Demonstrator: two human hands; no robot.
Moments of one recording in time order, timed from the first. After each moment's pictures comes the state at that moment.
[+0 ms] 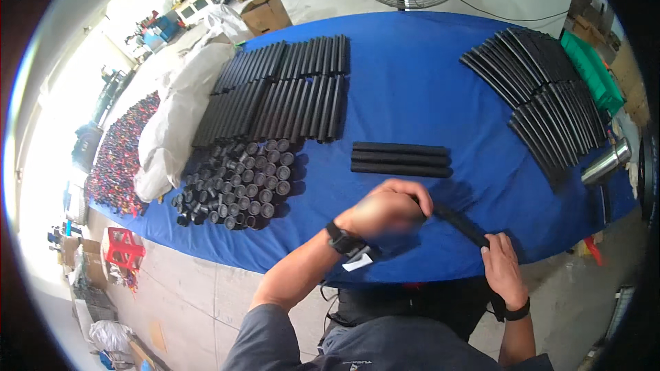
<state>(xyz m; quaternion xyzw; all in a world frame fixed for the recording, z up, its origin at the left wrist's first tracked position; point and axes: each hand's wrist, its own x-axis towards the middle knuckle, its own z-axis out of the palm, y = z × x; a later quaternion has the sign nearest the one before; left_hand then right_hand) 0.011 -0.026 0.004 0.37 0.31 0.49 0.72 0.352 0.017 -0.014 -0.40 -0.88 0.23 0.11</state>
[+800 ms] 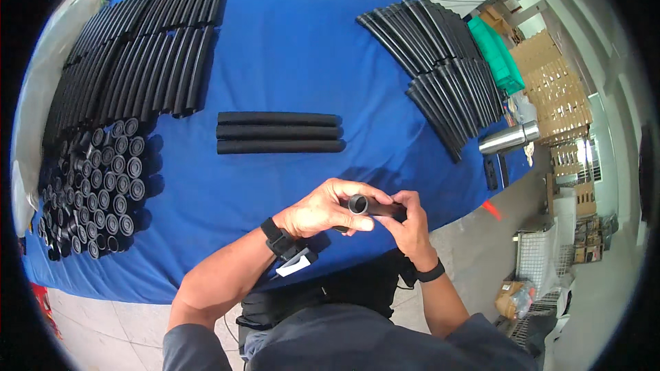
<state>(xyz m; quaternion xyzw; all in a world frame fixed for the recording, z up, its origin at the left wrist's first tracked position) 0.067 0.010 -0.059 0.37 0.15 0.48 0.78 0.319 0.041 -0.045 -0.46 -0.82 0.26 0.23</state>
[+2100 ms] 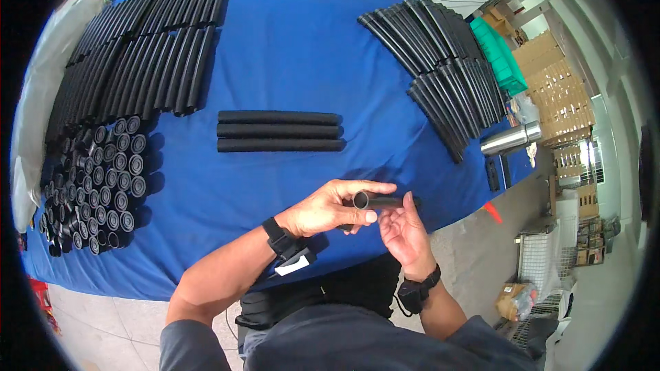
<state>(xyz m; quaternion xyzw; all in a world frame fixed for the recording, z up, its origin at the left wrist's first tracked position) 0.076 0.011 -0.056 0.38 0.19 0.46 0.78 0.307 0.033 -0.045 -0.42 -0.07 0.79 0.44</state>
